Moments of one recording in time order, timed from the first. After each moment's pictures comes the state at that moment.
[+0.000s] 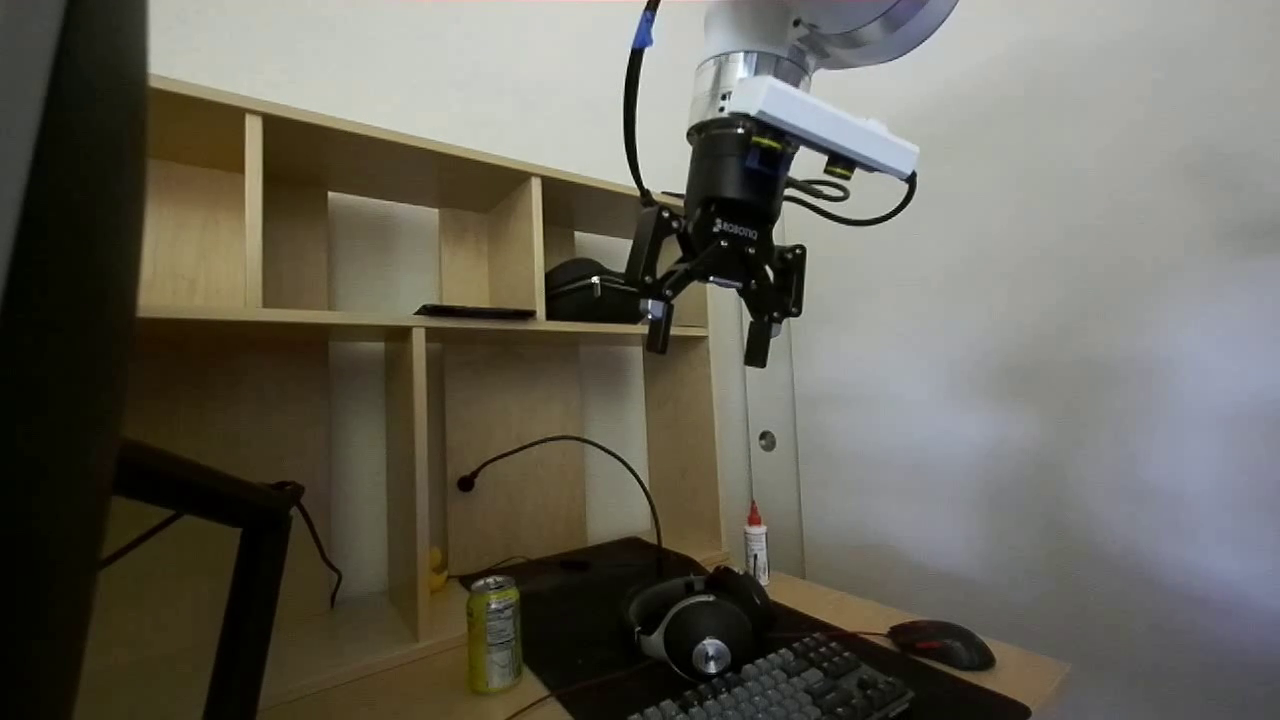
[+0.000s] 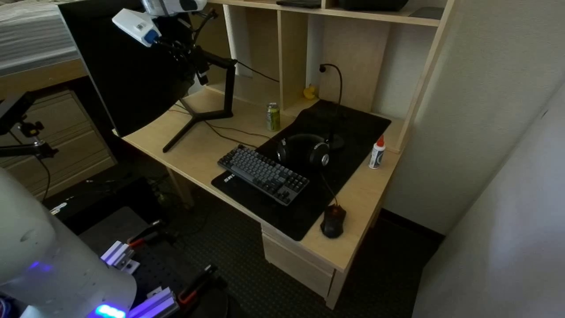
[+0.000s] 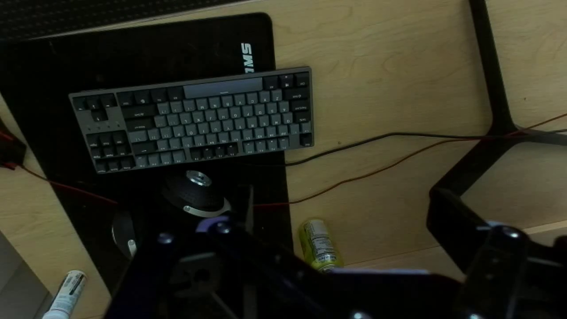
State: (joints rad) arm 0.06 -0.44 0.13 -2.37 0.13 2.15 0.25
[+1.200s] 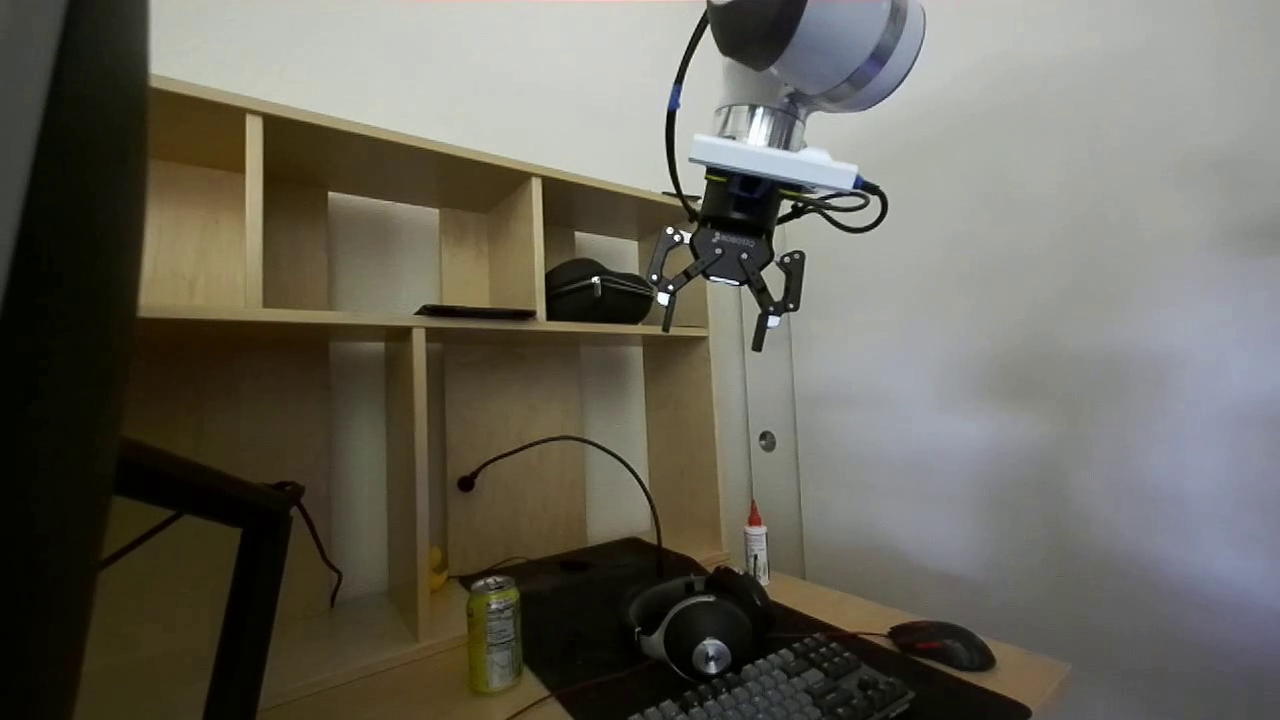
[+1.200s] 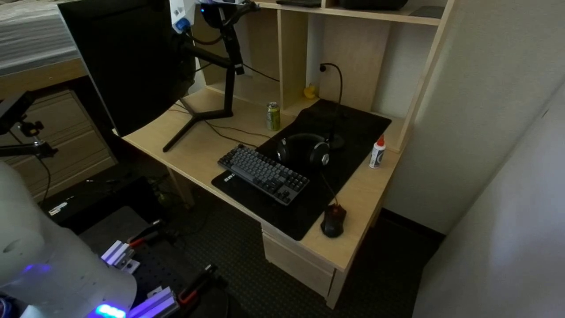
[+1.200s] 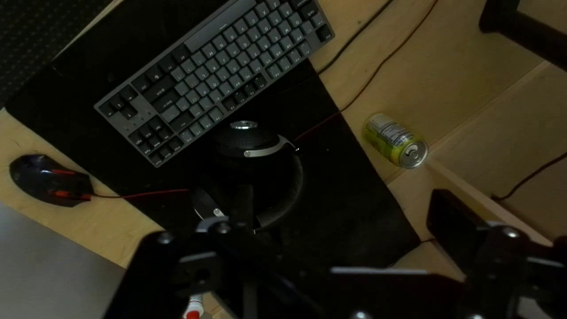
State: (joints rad) arm -0.06 -0.28 0.07 -2.18 0.13 2.21 0.58
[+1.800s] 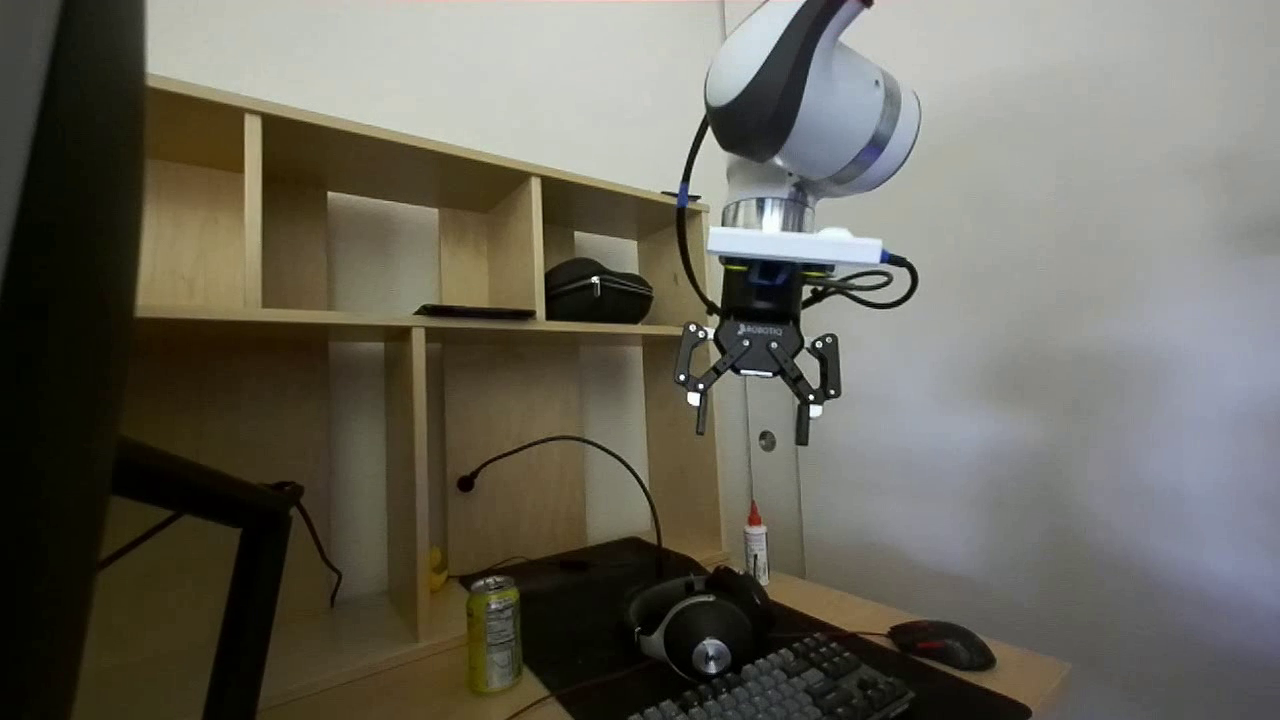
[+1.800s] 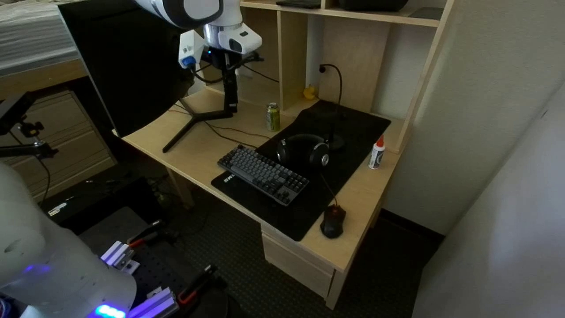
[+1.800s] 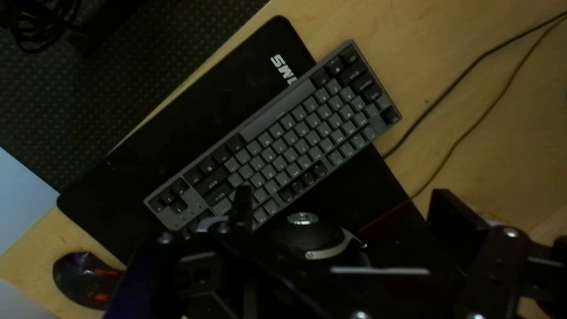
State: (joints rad) arm -0.05 -0.19 0.05 -2.27 0.17 2.14 0.57
